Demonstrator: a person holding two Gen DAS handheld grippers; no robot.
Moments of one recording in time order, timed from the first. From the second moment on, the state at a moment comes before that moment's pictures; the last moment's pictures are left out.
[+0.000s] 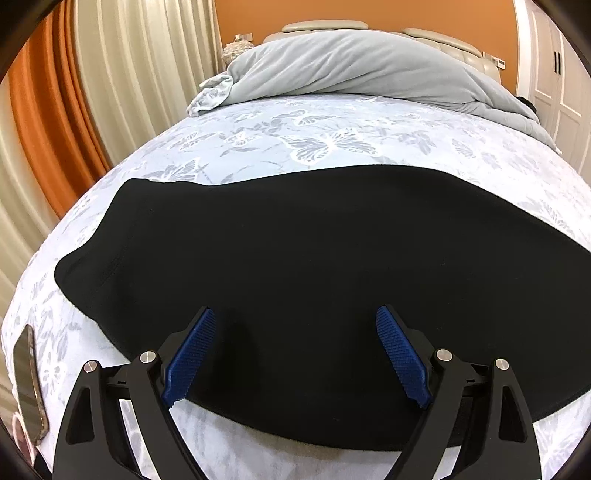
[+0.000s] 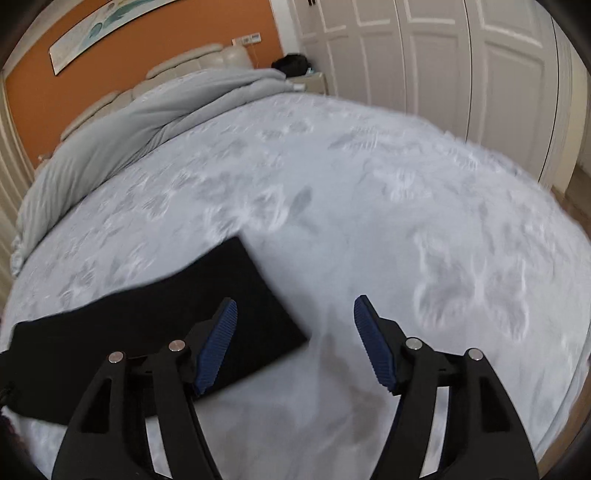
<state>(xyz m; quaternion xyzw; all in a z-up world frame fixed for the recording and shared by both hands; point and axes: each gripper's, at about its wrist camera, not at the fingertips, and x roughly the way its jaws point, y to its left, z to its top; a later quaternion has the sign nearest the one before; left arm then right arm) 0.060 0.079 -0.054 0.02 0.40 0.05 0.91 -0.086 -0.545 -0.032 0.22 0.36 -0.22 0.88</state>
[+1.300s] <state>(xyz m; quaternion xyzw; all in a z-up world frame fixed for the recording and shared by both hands) 0.060 0.123 -0.028 -0.06 0.41 0.05 0.91 0.112 -0.114 0.041 0.05 0.36 0.14 0.92</state>
